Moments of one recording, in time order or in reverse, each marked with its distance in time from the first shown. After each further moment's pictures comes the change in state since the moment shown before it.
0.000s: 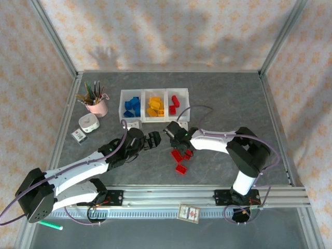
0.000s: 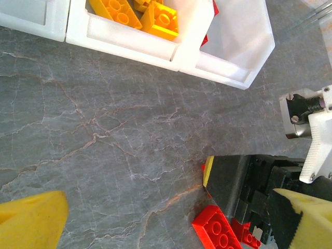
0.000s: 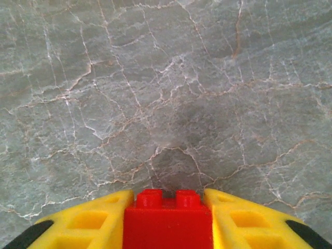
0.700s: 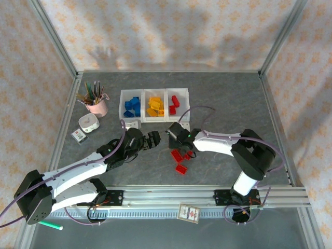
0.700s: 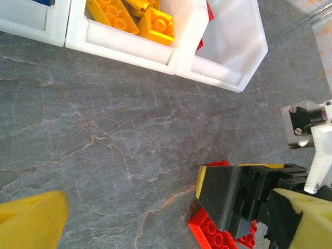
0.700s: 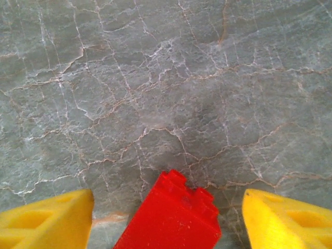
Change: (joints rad) left arm 0.000 -0.025 0.000 -0.008 -0.001 -0.001; right arm 0.000 -0.047 -0.039 -0.012 -0.016 -0.008
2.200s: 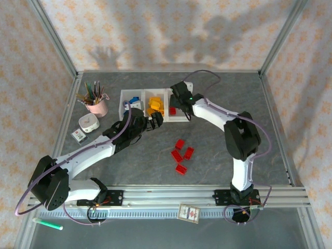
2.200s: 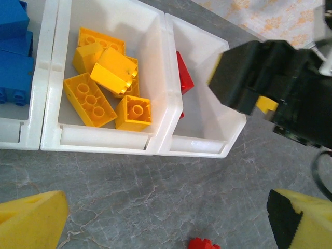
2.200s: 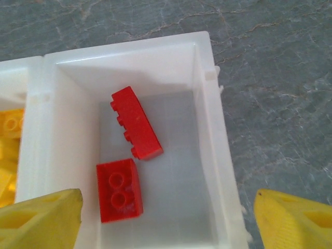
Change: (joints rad) left arm 0.160 0.215 0.217 0.089 0.070 0.136; right arm -0.288 0.224 0.528 -0.038 0.073 -0.232
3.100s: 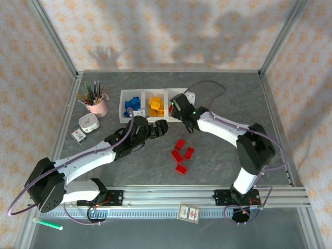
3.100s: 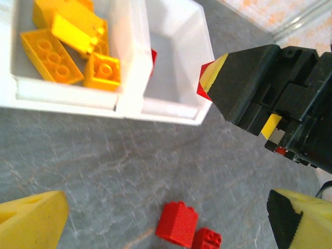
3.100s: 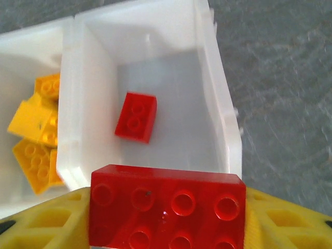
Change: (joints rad) left arm -0.096 -0.035 -0.053 0.024 -0.007 -0.073; right arm 0.090 -0.158 -0.196 0.059 0.047 0.127
